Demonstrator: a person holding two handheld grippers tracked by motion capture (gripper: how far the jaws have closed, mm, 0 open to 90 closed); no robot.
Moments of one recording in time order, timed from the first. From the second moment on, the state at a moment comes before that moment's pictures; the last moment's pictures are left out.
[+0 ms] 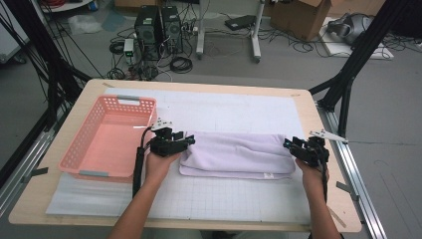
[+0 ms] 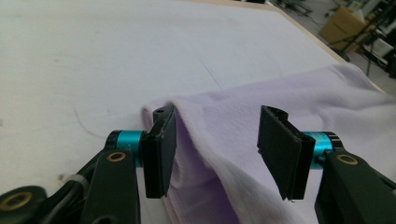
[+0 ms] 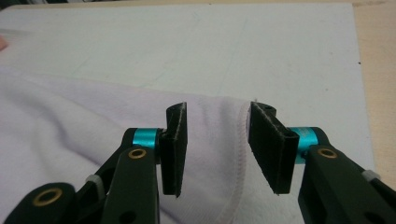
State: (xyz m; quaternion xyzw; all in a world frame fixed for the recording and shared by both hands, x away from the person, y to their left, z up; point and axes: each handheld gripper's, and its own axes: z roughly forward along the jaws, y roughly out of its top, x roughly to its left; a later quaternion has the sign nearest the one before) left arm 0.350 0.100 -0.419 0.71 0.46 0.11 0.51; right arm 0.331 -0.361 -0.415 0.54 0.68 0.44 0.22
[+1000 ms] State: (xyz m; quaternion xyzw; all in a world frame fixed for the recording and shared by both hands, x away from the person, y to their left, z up) left arm 0.304 0.118 -0.443 0.73 0.43 0.09 0.53; right arm 0.285 -0.374 -0.434 0.51 0.72 0.44 0.15
